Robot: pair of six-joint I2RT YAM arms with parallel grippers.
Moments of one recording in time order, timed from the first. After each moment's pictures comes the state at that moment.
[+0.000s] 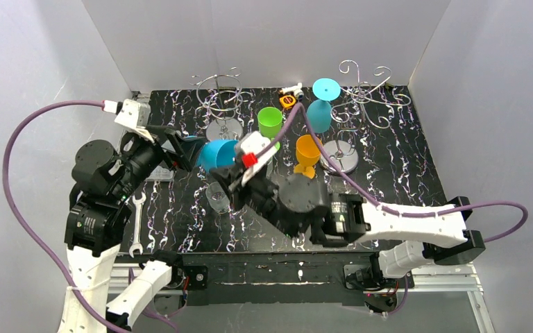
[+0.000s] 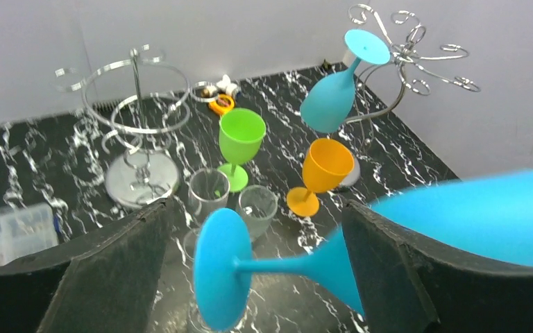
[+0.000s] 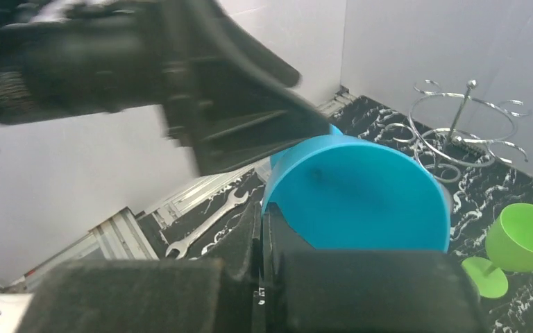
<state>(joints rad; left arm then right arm) -0.26 0.76 1.39 -0.64 0.28 -0.18 1.56 1.42 1.64 -0.13 0.64 0.08</state>
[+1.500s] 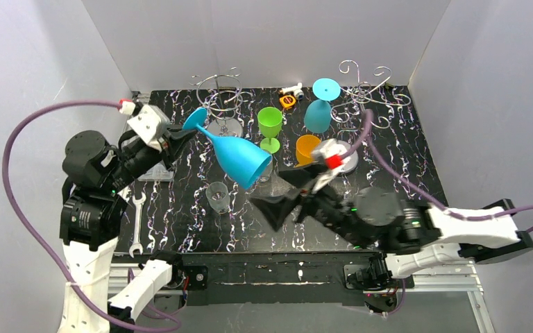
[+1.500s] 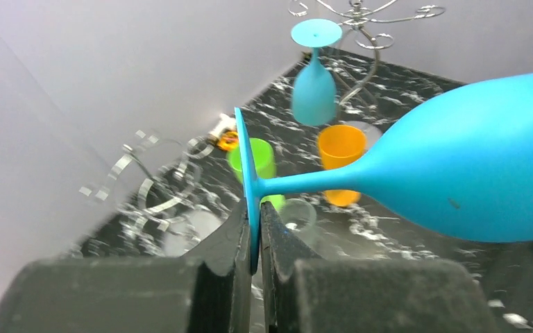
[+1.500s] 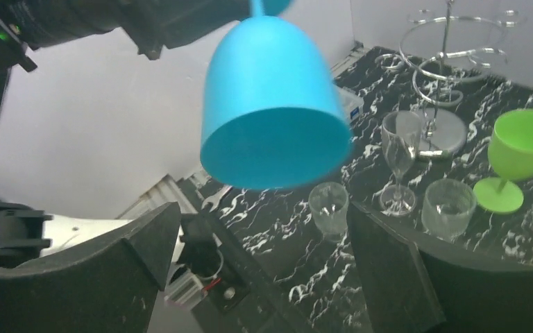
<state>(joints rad) -0.21 0.84 1.49 -0.68 0.58 0.16 1.70 1.09 1.40 -0.24 0.76 0.24</state>
